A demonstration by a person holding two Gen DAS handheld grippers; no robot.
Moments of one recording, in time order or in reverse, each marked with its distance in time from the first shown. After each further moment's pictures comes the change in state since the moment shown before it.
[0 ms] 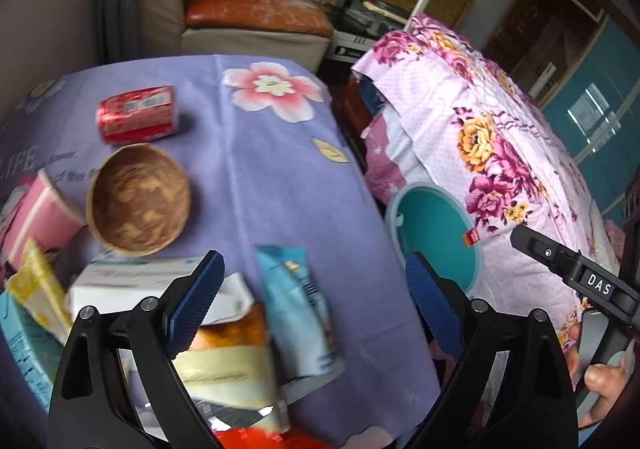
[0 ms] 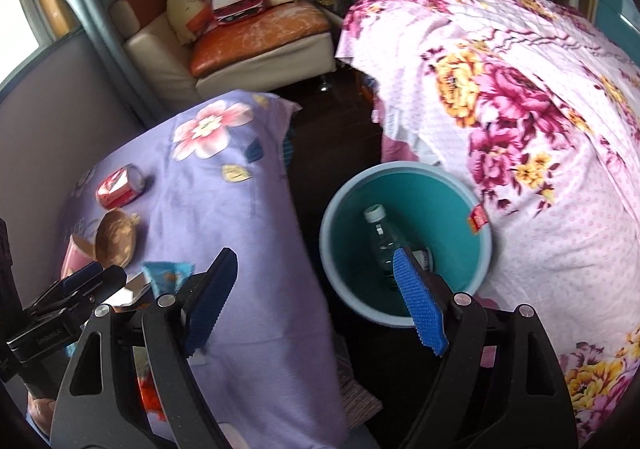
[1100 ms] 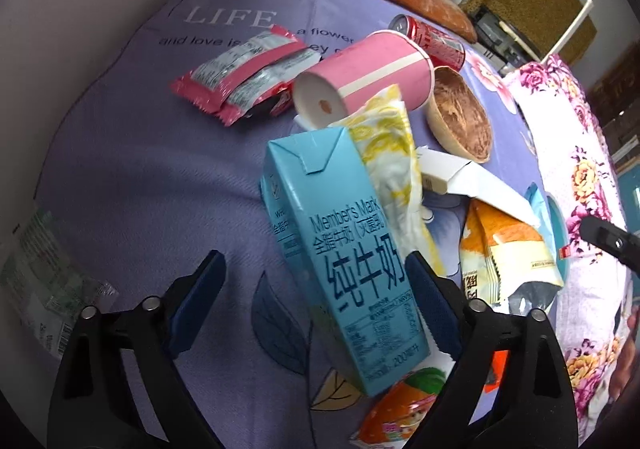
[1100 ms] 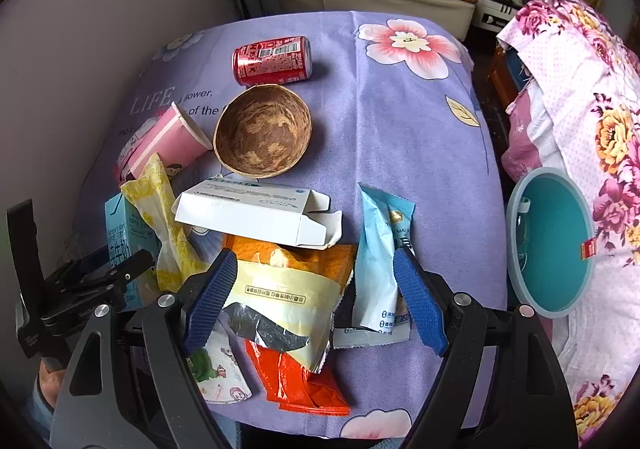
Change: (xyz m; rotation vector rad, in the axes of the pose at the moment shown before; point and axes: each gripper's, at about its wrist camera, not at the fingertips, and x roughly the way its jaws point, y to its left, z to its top) left arm -0.062 0.218 -0.098 -0.309 0.065 0.216; right arm 0.050 0.210 -0.047 -0.334 0.232 0.108
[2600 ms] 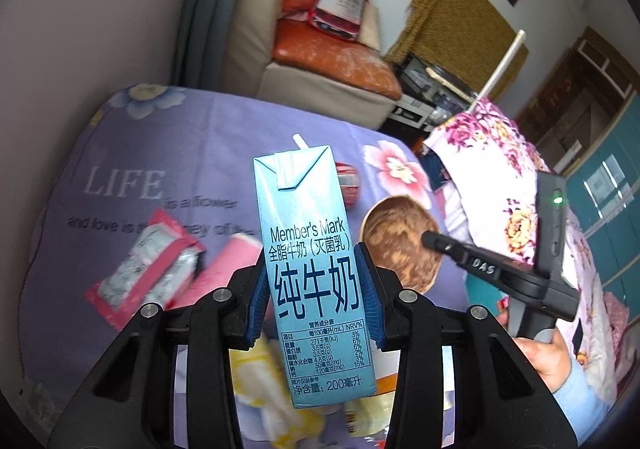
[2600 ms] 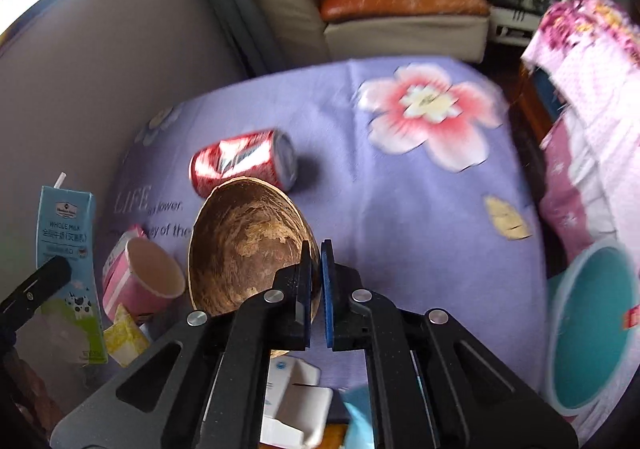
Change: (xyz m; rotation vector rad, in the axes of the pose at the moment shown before) left arm -0.034 -0.083 0.119 0.128 -0.193 -0.205; right arm 0.058 -0.046 0.102 0.089 -0.159 0.115
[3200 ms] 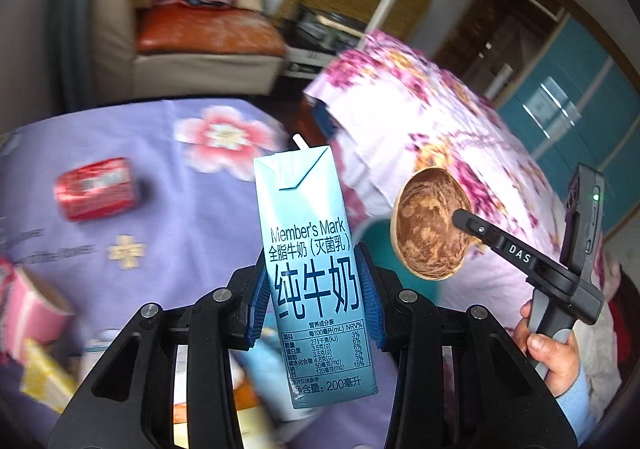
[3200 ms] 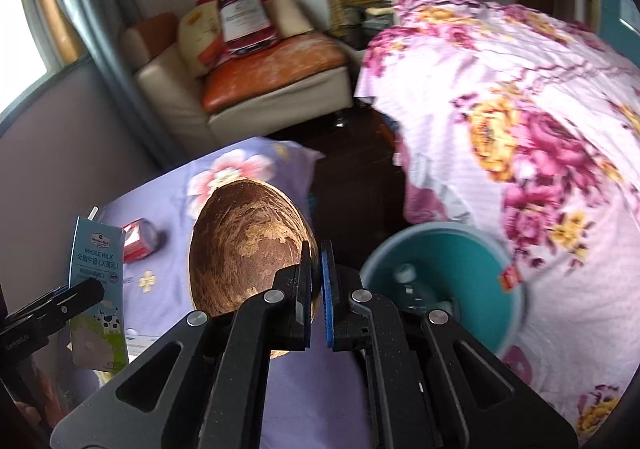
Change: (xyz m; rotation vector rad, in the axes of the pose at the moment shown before) left arm 0.068 -0.194 -0.021 0.242 0.142 -0.228; right arm -0.162 -0.175 -0.050 0.259 -0.242 -0.226
